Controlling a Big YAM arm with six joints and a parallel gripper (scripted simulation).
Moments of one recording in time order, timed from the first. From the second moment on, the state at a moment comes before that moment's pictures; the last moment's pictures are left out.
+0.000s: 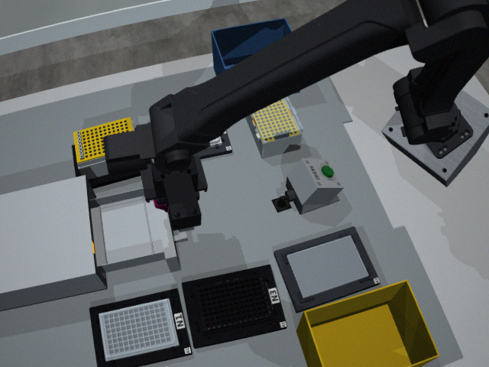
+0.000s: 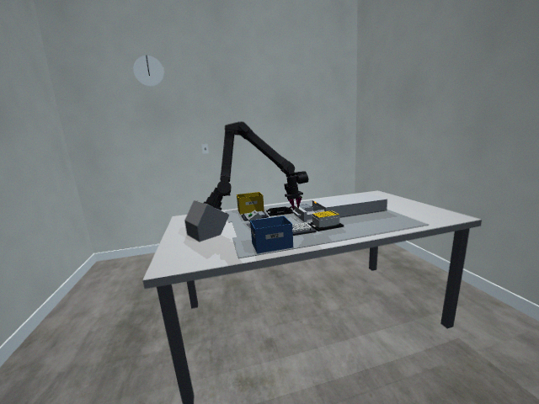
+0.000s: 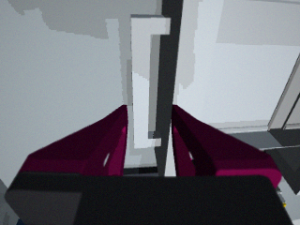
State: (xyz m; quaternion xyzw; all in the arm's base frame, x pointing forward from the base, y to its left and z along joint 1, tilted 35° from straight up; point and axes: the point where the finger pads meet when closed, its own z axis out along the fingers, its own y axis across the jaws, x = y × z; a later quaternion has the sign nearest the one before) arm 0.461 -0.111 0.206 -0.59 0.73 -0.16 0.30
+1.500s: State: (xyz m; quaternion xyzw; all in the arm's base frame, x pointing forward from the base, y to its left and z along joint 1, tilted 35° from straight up) arm 0.461 -0.111 0.206 -0.59 0.73 -0.16 0.31
